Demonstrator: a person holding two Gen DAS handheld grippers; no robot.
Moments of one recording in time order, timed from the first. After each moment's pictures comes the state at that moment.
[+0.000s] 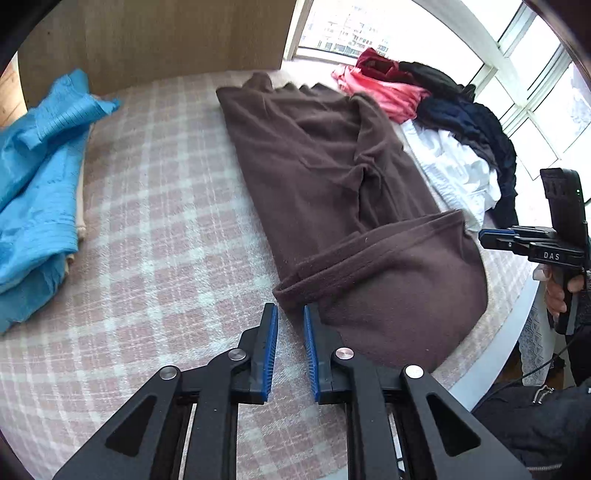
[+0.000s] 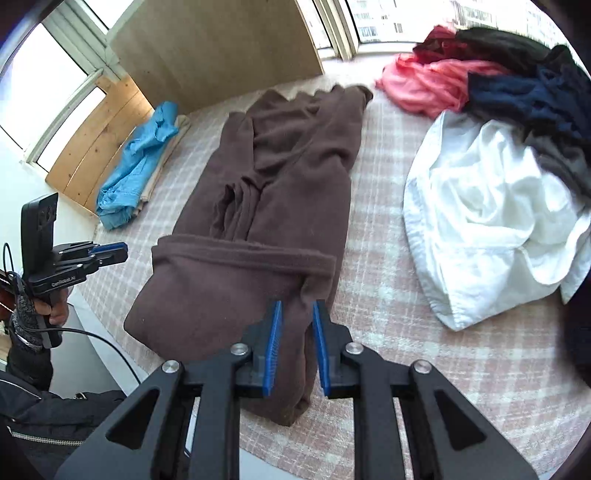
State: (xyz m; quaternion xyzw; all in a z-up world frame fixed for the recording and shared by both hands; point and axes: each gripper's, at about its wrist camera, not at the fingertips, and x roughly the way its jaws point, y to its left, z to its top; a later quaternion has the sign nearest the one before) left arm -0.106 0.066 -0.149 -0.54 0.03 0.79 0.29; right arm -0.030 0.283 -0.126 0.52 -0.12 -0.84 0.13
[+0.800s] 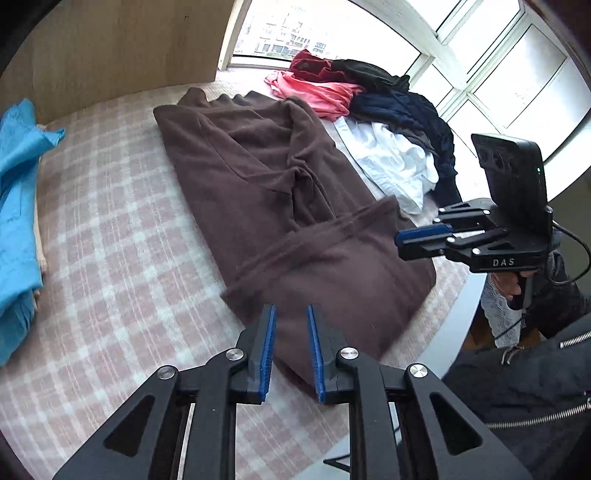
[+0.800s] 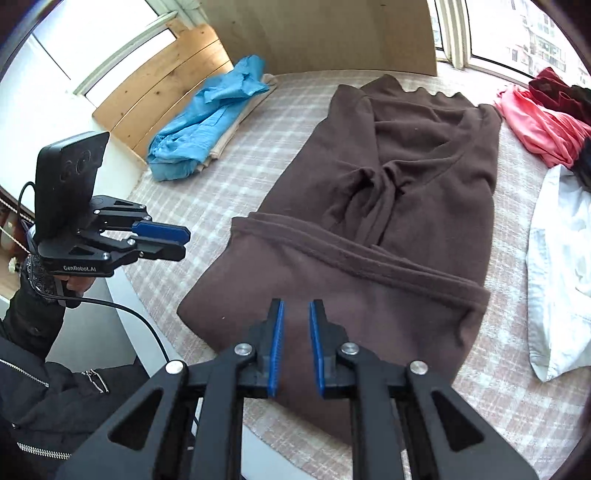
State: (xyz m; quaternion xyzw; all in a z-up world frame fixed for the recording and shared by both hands) left arm -0.092 0.067 -0.158 -0.55 0.04 0.74 0.38; right arm -0.042 0.185 -0.137 0.53 -0.06 -0.81 0.25
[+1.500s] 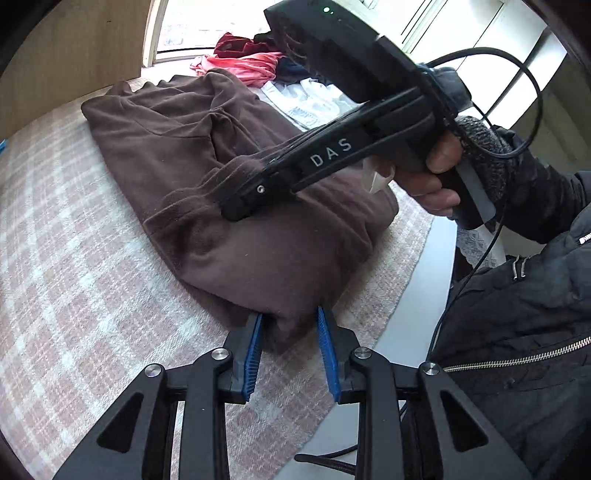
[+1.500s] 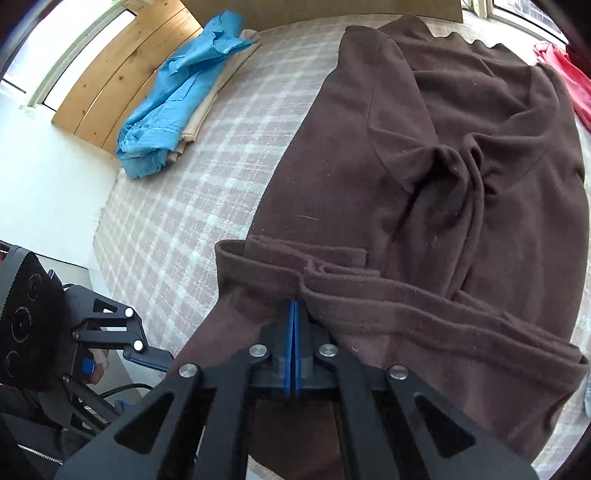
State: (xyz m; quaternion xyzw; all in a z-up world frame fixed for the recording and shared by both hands) left arm -0.039 0.084 -0.188 -0.49 0.07 0.70 0.51; right arm -0.101 0.137 -0.190 0.60 -0.09 -0.76 0.22
